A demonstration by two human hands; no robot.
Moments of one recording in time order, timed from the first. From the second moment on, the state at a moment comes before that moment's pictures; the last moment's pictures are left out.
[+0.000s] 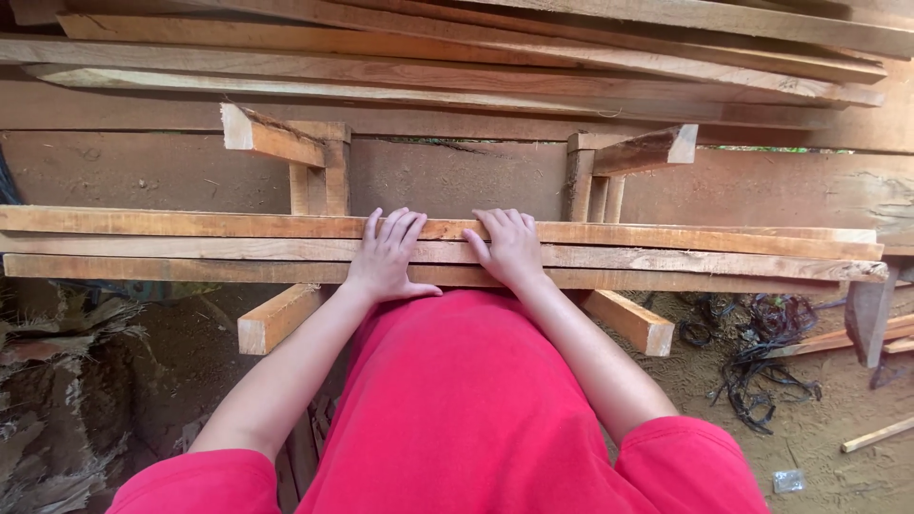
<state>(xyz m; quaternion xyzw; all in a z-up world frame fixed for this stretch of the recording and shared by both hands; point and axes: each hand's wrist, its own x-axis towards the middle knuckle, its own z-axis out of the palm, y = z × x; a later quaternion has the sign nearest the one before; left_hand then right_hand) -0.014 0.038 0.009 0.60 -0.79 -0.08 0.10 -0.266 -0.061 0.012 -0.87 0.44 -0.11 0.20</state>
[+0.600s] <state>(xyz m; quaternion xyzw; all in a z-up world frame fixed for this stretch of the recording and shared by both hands) -0.016 0.042 0.001 0.57 -0.82 -0.05 0.07 -0.261 -0.038 0.044 -0.92 0.37 -0.01 0.15</state>
